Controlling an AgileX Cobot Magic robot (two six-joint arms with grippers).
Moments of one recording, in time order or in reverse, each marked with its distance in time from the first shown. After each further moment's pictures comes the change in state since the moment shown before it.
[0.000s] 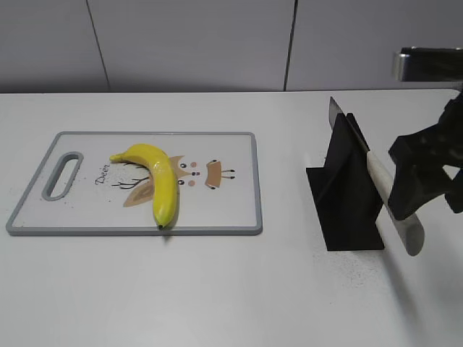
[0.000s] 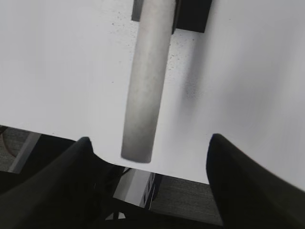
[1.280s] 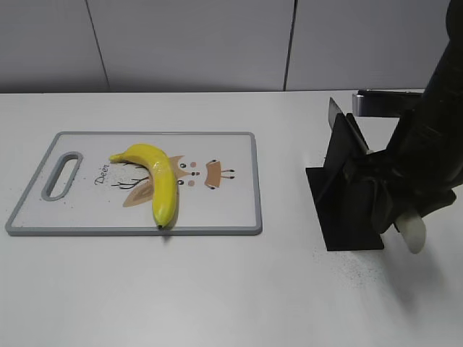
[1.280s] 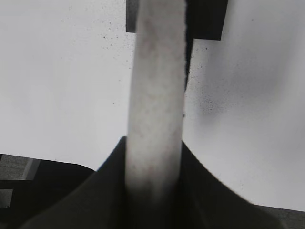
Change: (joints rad) left arm 0.000 0.000 0.000 0.004 0.000 0.000; right arm 0.002 0.209 -0.025 0.047 -0.070 0.046
